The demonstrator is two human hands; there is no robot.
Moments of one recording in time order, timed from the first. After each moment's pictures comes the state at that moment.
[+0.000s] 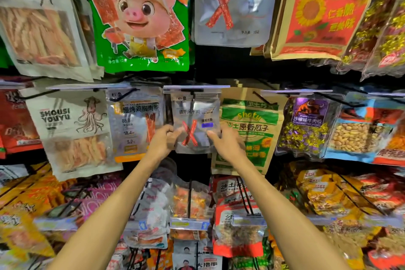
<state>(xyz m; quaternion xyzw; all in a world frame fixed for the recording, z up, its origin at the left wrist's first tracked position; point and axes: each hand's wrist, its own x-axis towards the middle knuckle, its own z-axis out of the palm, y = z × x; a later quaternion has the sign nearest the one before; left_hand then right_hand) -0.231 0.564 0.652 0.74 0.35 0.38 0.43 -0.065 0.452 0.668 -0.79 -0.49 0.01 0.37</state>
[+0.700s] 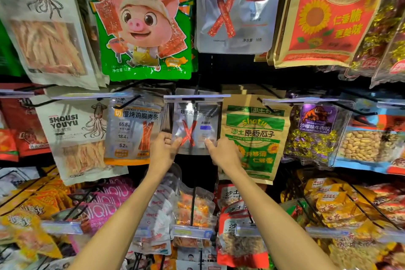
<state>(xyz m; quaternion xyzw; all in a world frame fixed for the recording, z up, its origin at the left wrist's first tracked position) -0.232 0.571 0.627 0.68 0.37 0.49 0.40 -0.070 0.480 0.646 -0.83 -0.44 0.05 0.33</state>
